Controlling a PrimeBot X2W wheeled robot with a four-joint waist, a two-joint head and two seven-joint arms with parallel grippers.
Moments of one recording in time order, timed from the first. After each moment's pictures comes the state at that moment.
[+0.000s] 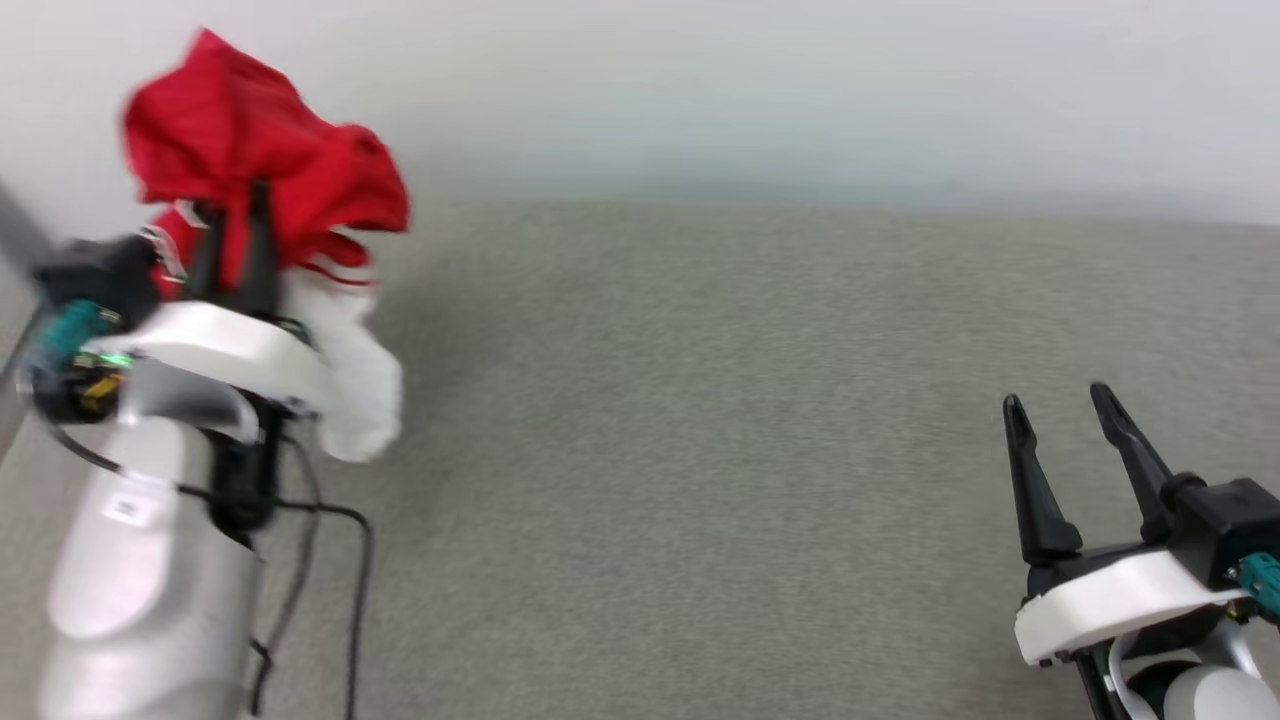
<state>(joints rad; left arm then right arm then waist) -0.59 0.33 -0.10 0.45 -0.46 -0.04 -0.16 -0.05 -0.05 -0.04 -0.10 0.06 0.13 -0.03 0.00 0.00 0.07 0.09</state>
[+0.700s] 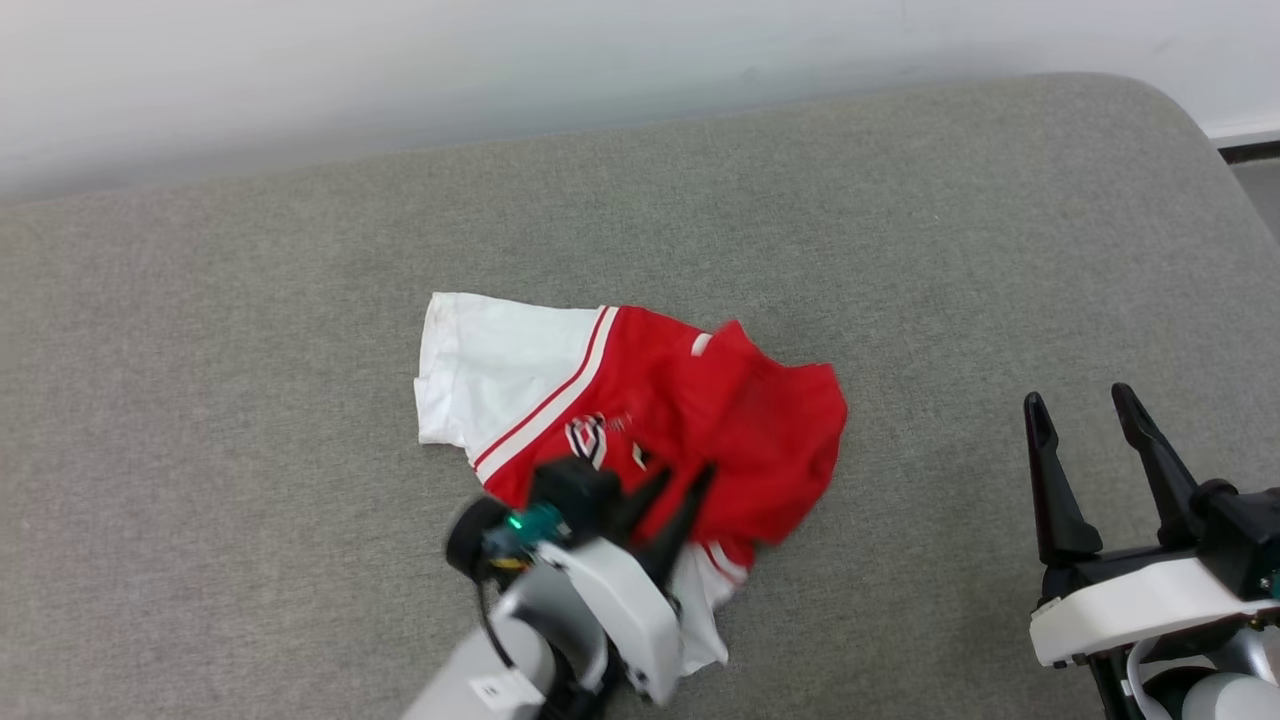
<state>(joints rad) -0.34 0.12 -0.54 0.27 -0.43 -0.12 -0.05 -0.02 -0.05 -0.07 -0.14 0.10 0.13 -0.03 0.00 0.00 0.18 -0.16</state>
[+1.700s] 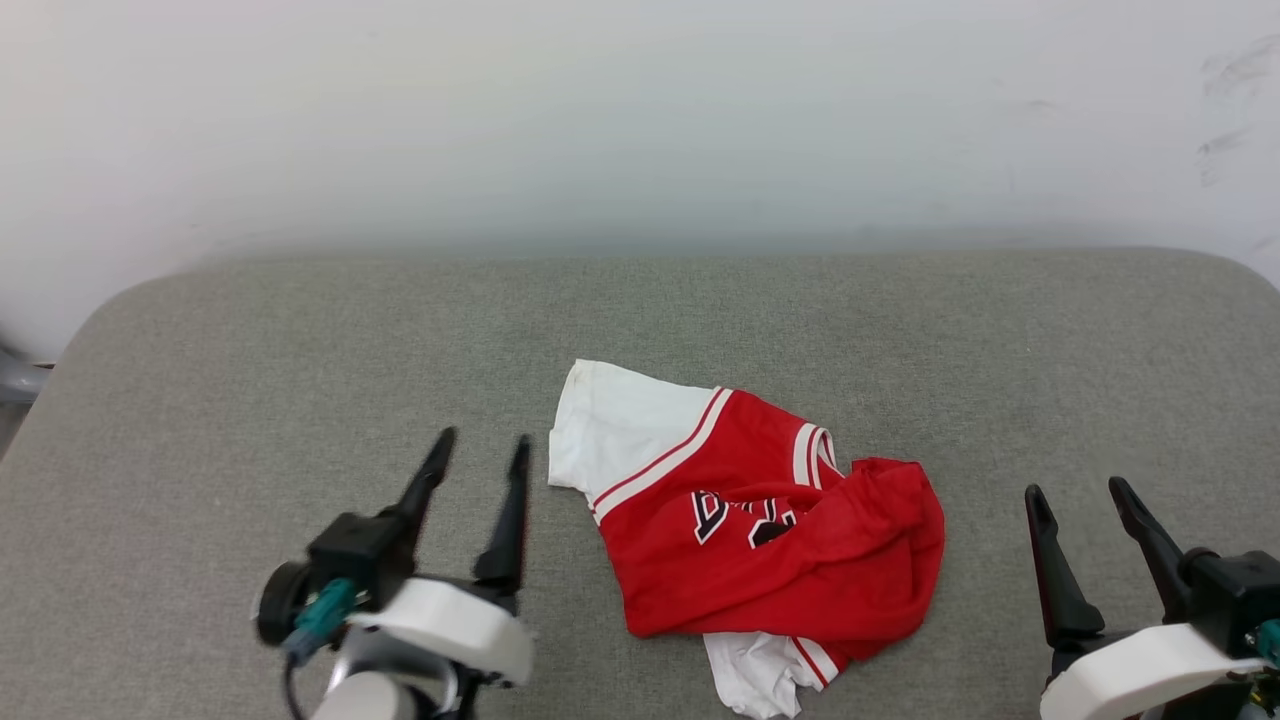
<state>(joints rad) -0.16 0.20 -0.38 0.15 -0.41 0.09 -0.26 0.10 -0.05 -0.09 -0.16 0.09 0.13 0.05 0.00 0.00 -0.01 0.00</state>
